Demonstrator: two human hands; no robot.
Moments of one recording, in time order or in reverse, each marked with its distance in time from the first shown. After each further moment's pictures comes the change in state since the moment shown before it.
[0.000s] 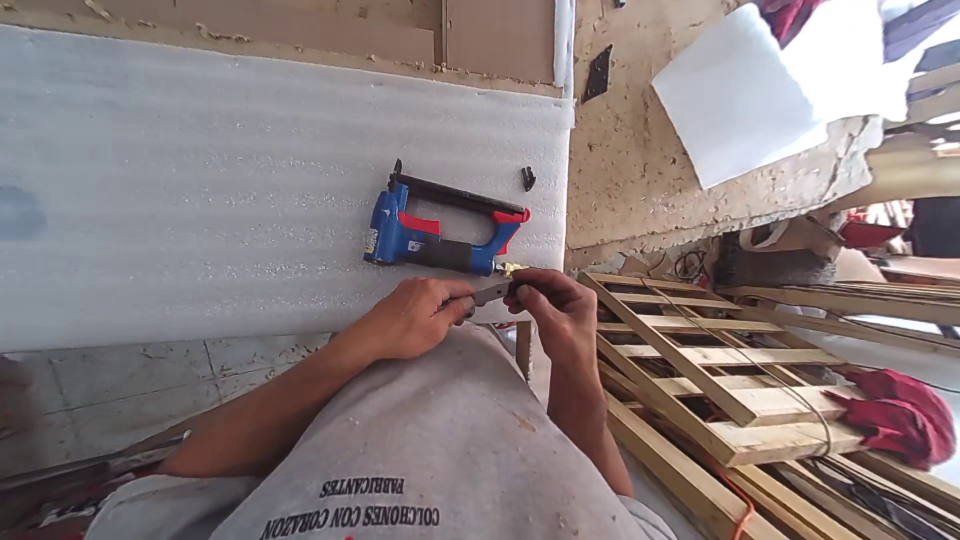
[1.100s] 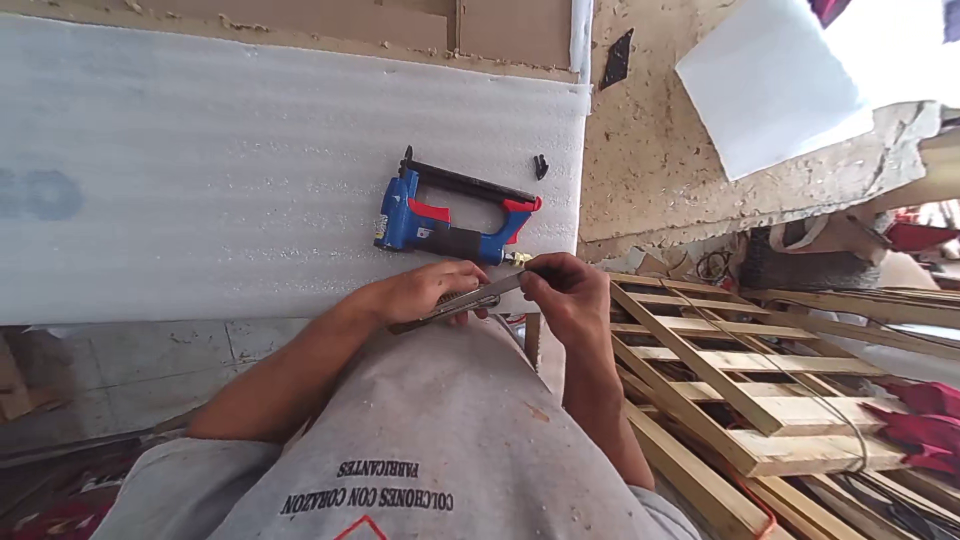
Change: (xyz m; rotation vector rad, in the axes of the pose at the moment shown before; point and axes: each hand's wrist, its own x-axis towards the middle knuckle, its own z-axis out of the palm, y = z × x) left_hand 0.009 -0.017 -0.008 -0.606 -0.286 0.028; right_hand 0.007 -0.002 -0.005 -0.198 0.026 0.053
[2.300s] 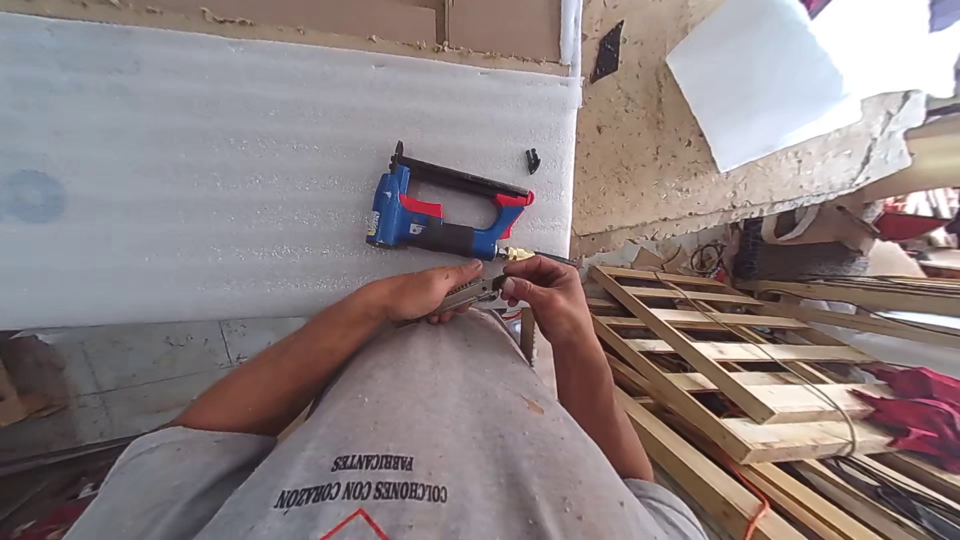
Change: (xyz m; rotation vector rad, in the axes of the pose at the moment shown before) left_hand 0.012 -0.005 0.005 -0.003 -0.058 -0.155; right_hand -0.004 0.018 0.000 0.354 -0.149 0.200
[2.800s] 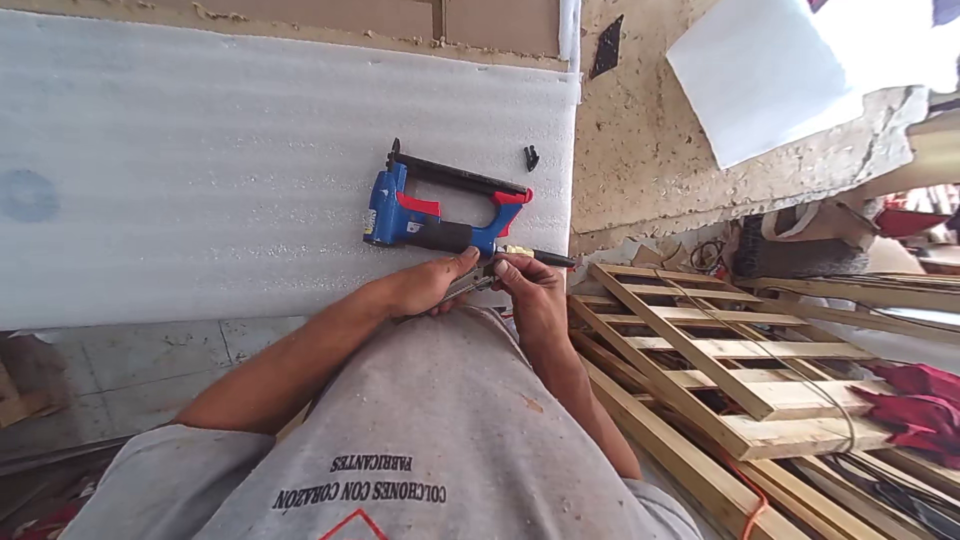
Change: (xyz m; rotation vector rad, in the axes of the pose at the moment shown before) left_hand 0.005 0.003 0.003 0.007 0.144 -0.039; right_hand 0.003 0.020 0.029 0.126 0.258 -0.046
